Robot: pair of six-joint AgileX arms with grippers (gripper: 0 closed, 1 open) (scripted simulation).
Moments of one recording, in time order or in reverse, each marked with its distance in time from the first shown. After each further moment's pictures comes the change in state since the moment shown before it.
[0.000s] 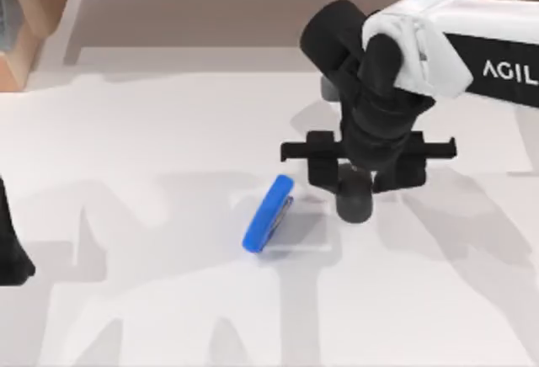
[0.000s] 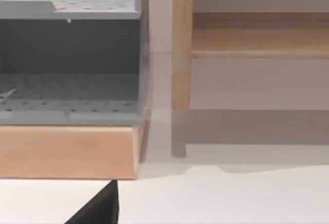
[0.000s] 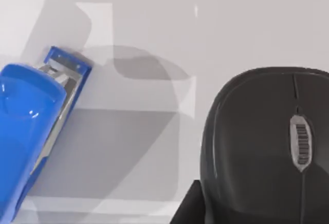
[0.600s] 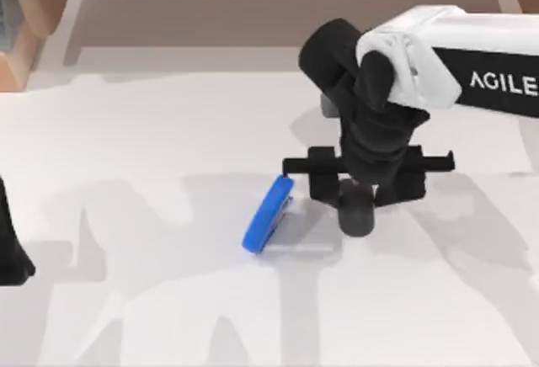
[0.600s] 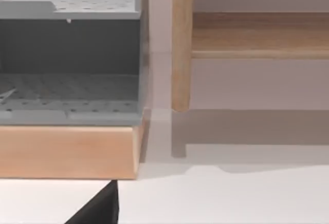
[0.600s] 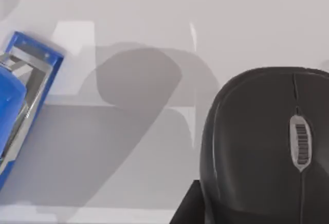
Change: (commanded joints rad) left arm 0.000 0.000 0.000 0.000 0.000 0.000; right arm 0.002 0.042 -0.035 0.018 -0.001 0.000
